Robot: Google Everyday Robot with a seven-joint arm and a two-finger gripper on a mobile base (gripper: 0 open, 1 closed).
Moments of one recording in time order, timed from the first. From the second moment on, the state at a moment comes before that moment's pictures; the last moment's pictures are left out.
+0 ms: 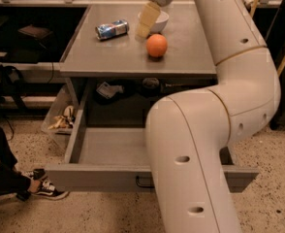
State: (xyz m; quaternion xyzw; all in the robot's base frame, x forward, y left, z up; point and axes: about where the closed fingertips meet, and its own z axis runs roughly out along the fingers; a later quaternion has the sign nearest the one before) arm 0.772 -0.029 0.966 -0.60 0.75 0.02 0.28
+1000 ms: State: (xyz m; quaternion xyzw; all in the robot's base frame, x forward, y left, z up) arm 0.802 -0.059 0.898 -0.55 0.79 0.07 0.28
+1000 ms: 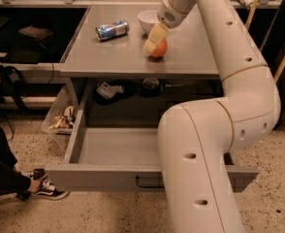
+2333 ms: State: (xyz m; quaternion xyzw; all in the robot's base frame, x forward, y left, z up) arm 0.810 -0.066 0.862 -0.52 0.80 0.09 0.26
